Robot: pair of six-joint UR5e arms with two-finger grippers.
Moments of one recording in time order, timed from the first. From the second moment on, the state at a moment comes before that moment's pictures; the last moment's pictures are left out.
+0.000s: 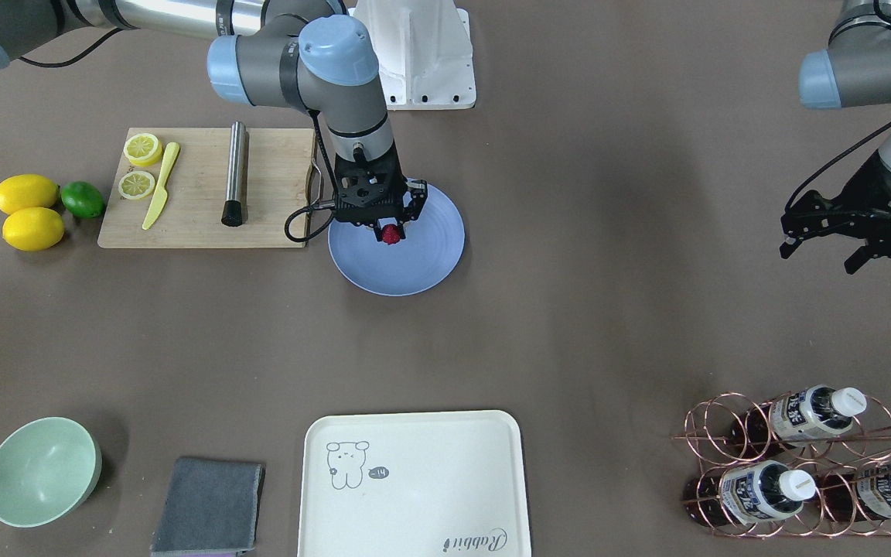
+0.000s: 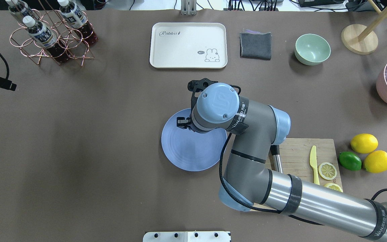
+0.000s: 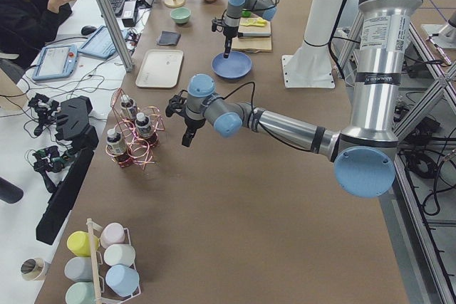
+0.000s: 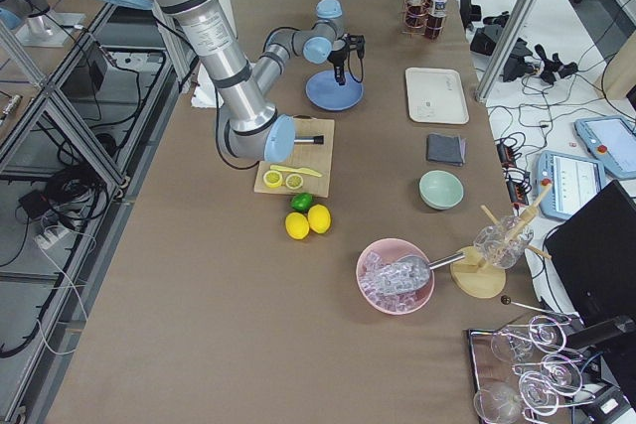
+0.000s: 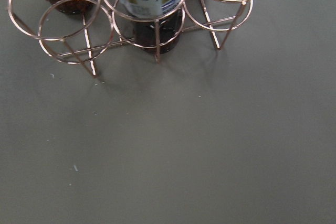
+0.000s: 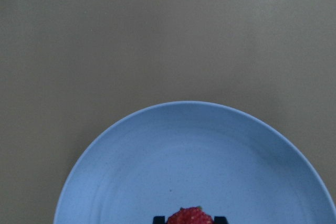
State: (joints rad) left arm -1.14 -1.62 -1.74 -2.05 -2.18 -0.47; right arm 0.45 -0.86 1.63 -1.44 1.74 1.27
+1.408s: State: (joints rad) left arm -1.26 -1.61 -1.65 -2.01 -2.18 -0.31; right arm 0.43 -0.84 1.60 -1.44 1.70 1.28
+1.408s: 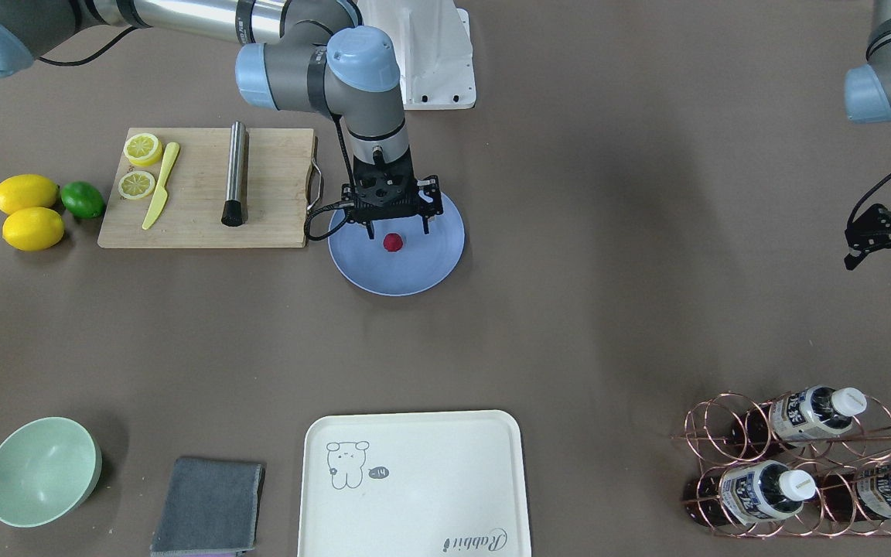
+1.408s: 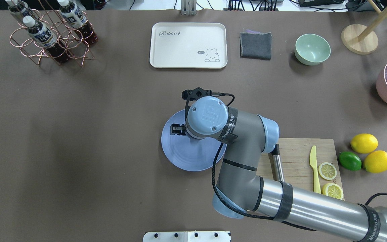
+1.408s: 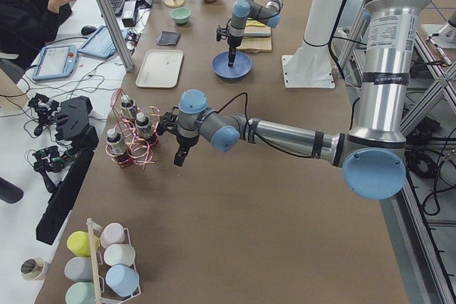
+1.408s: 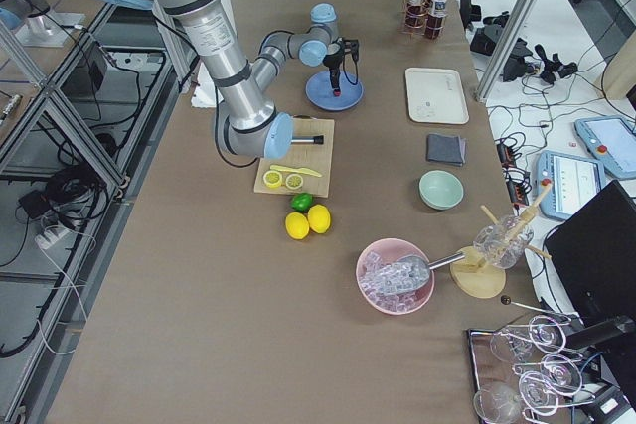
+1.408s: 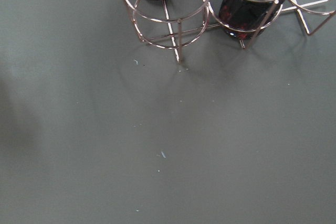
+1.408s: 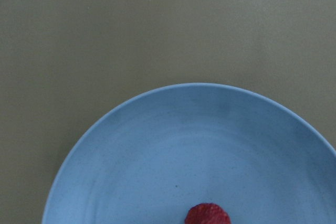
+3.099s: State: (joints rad) left arm -1.48 -1.68 -1.53 -1.79 -2.27 -0.10; right arm 1.43 -1.48 1.81 -1.72 2.30 0.09
